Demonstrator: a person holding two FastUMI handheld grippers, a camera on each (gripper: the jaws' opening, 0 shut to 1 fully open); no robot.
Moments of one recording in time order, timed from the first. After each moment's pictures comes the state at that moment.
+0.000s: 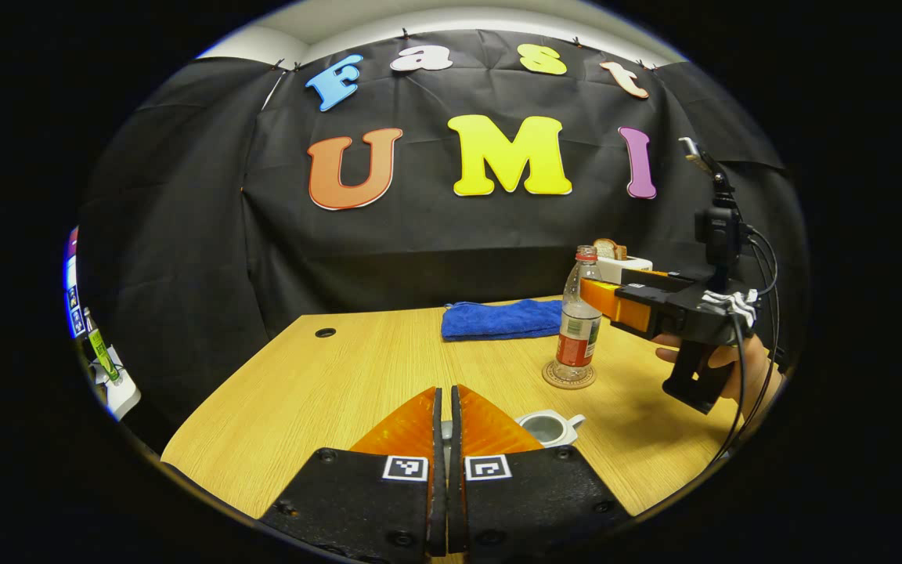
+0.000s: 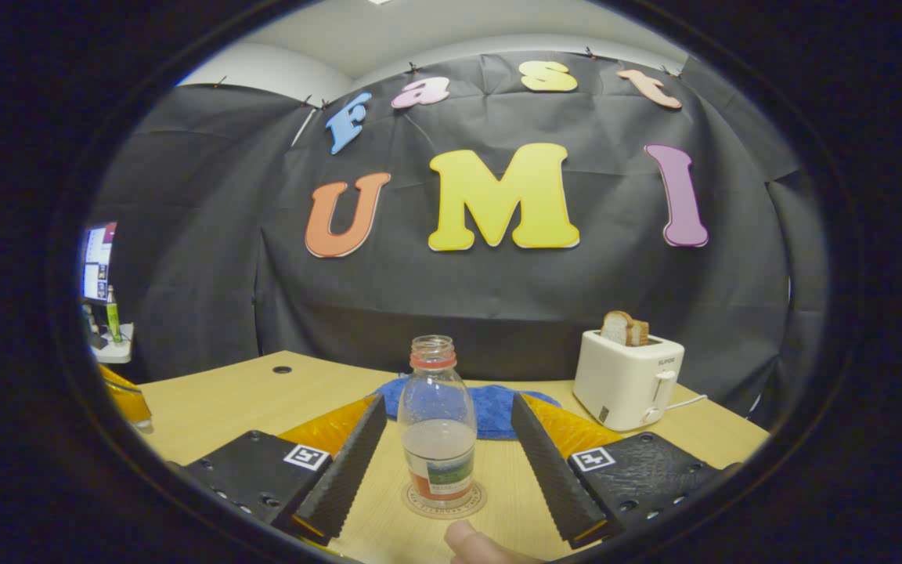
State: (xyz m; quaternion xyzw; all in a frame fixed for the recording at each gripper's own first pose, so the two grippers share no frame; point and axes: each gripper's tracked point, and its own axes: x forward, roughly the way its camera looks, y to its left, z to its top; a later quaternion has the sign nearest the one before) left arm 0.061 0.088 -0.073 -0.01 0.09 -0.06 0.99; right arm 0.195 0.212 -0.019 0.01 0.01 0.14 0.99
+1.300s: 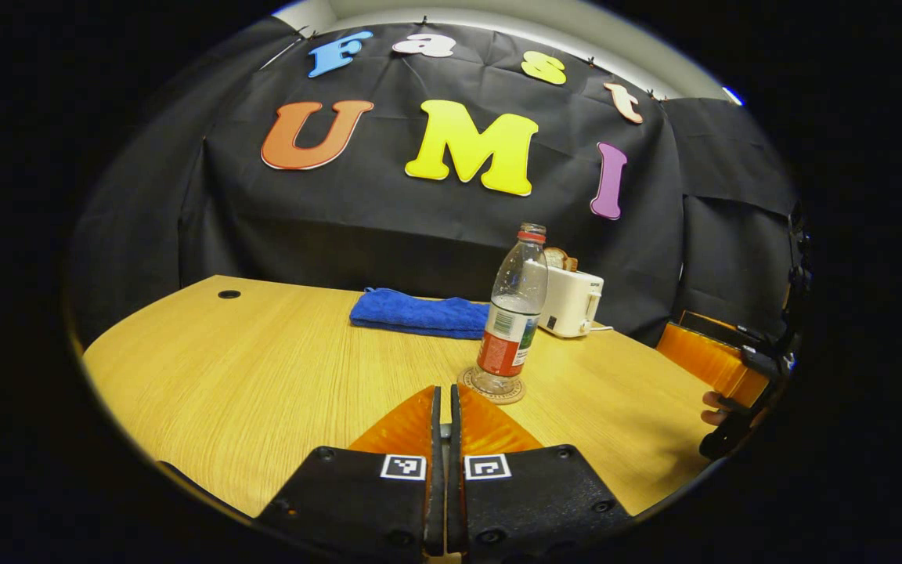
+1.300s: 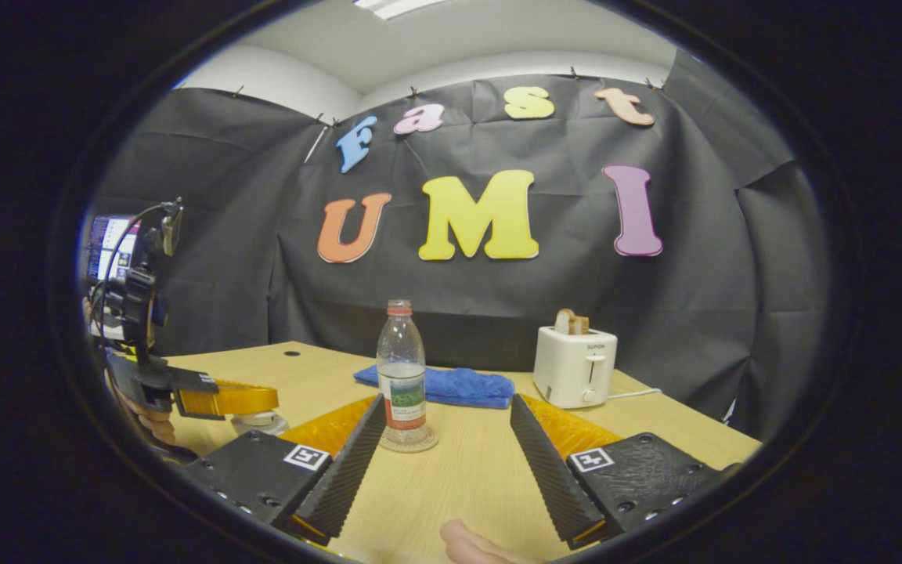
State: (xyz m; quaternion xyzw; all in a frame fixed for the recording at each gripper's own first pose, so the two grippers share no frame) left arm 0.109 -0.012 -0.113 -0.11 0.08 -0.15 0.98; right arm 0.093 0.123 -0.065 0.00 -0.02 0.14 0.99
